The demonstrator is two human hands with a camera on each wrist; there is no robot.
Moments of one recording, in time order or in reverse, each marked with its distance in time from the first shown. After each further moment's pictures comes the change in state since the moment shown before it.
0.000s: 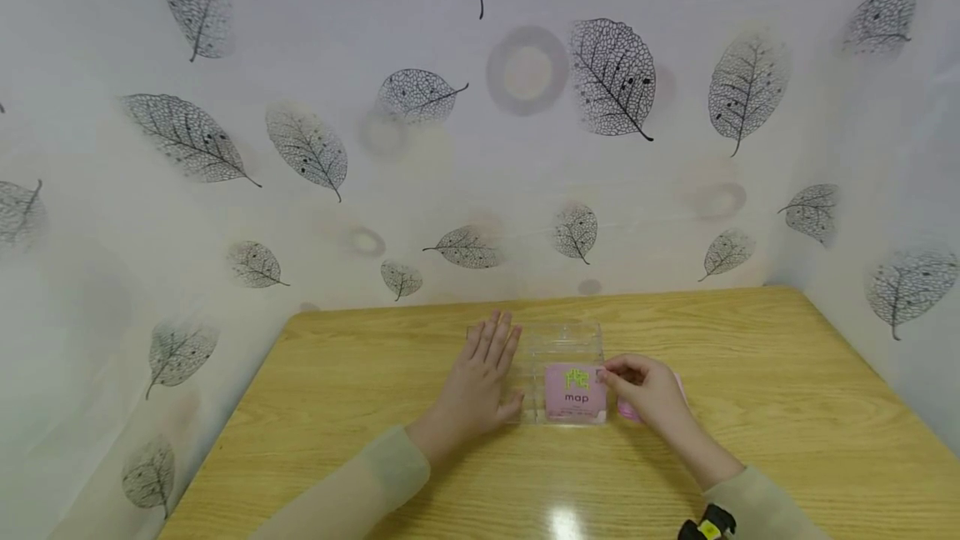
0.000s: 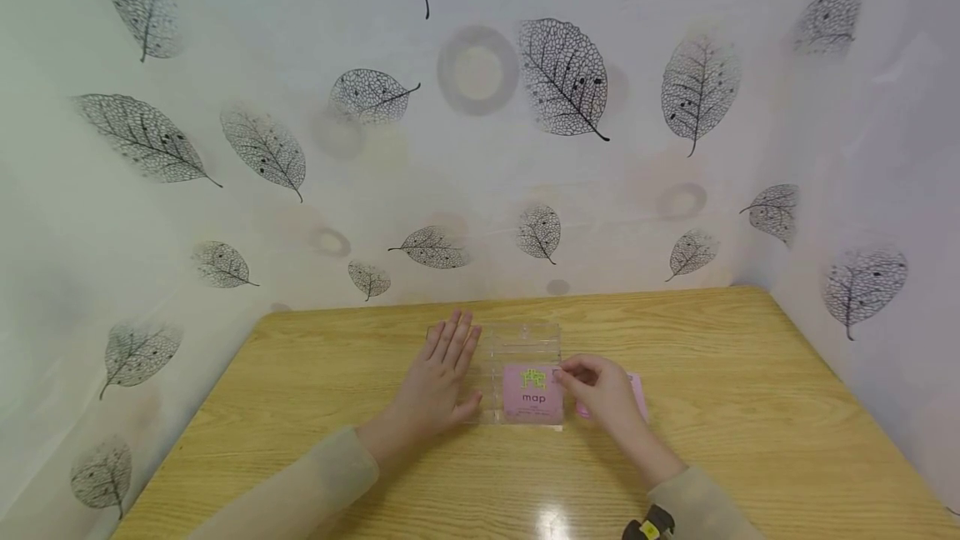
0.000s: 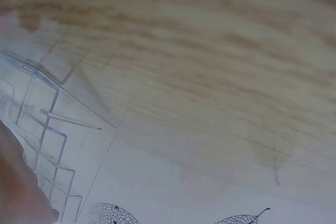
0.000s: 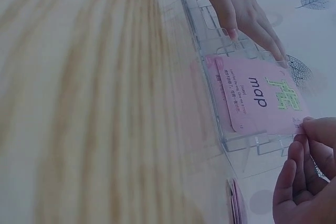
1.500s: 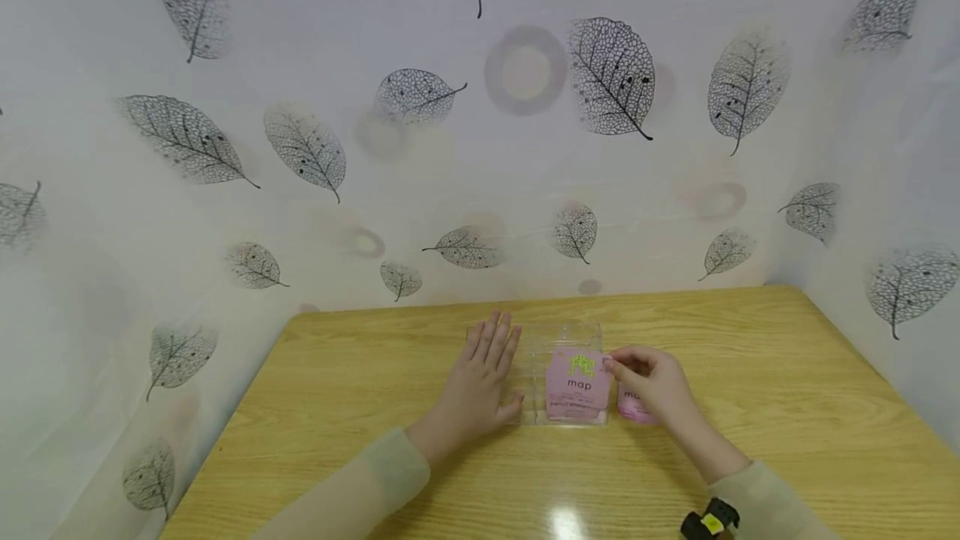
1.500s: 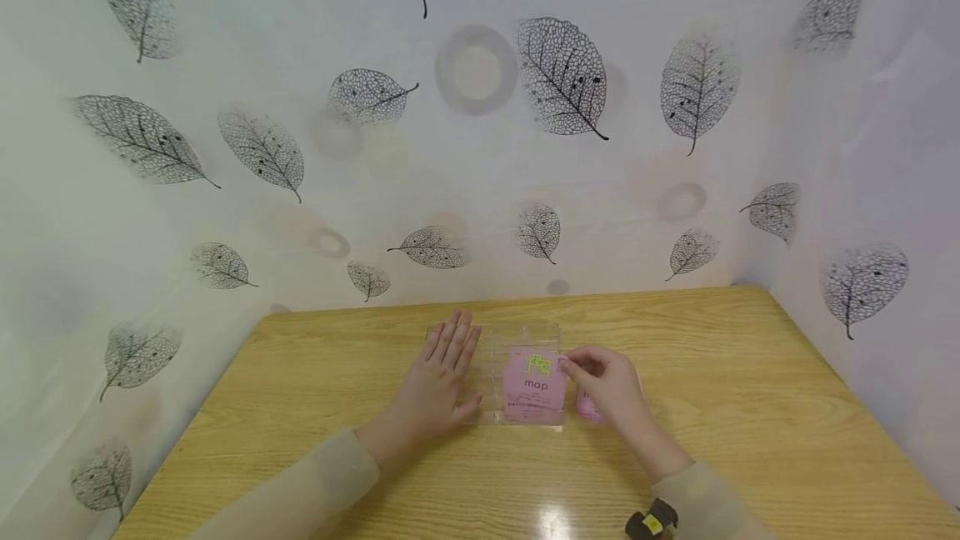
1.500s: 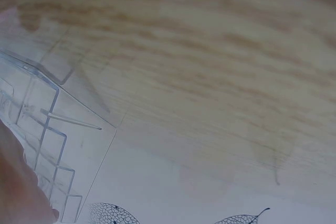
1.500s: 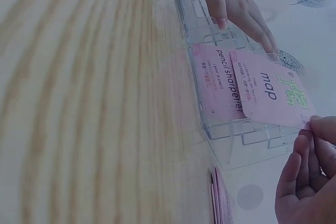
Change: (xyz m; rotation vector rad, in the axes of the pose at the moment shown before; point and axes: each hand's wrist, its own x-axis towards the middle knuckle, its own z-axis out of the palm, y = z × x) left_hand 0.000 0.000 0.002 0.029 0.023 0.004; right_hand 0.005 -0.002 -0.009 0.091 0.014 -0.002
